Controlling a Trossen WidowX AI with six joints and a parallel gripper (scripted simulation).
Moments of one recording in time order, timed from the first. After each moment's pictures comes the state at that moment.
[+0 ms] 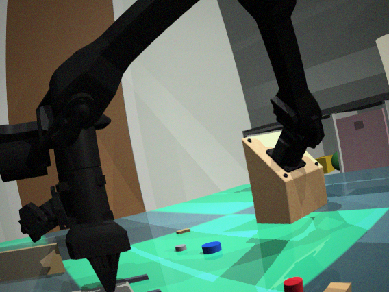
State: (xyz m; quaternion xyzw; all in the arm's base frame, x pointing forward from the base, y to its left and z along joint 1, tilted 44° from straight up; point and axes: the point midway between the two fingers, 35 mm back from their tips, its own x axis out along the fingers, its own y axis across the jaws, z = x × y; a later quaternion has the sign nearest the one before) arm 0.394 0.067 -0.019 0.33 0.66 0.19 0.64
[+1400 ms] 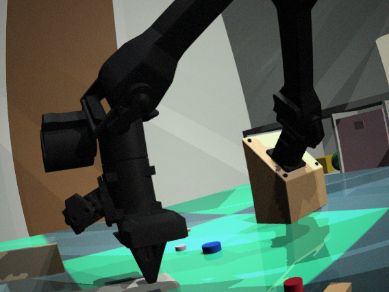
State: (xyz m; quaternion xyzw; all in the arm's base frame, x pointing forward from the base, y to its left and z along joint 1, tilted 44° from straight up) arm 0.338 0.077 -0.013 0.33 0.66 0.19 0.65
